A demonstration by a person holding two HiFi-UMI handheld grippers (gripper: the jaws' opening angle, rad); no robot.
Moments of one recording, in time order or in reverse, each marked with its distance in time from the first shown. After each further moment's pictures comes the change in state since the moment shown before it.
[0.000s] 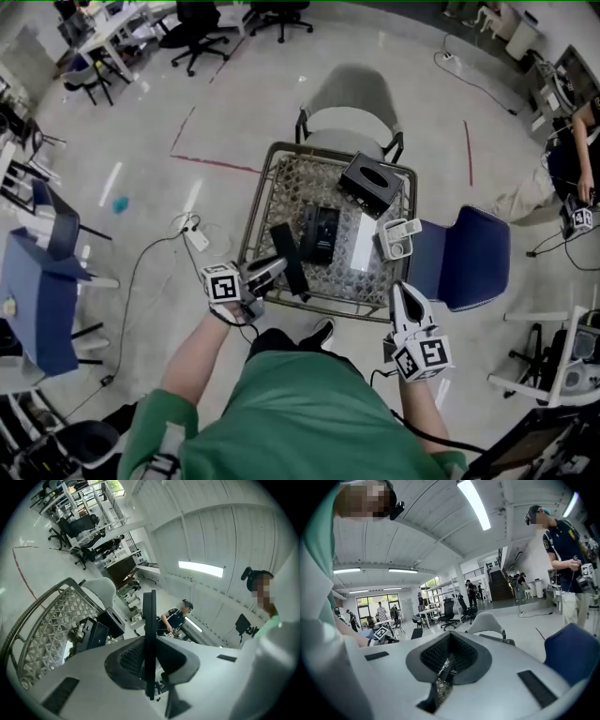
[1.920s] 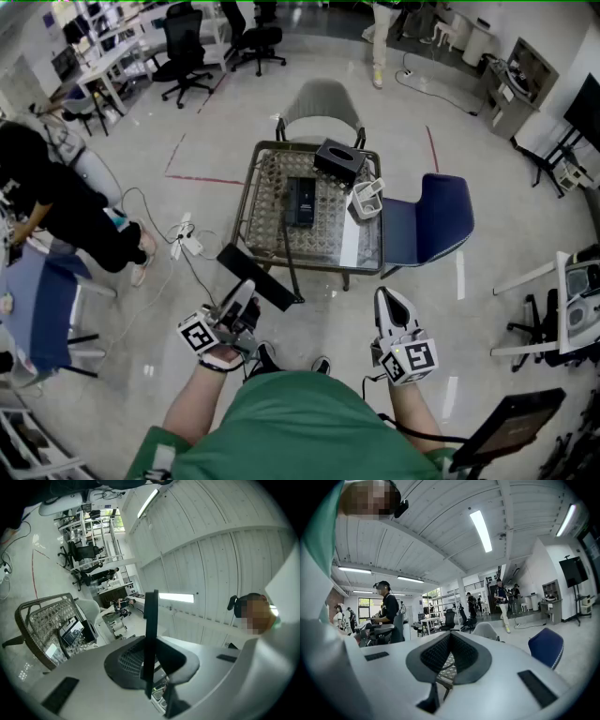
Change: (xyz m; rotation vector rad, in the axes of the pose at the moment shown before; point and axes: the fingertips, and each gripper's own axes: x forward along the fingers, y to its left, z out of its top) left arm -0.169 -0.257 -0.136 -0.023 -0.443 -0.173; right arm -0.251 0.120 -0.032 -0.064 -0.147 -0.023
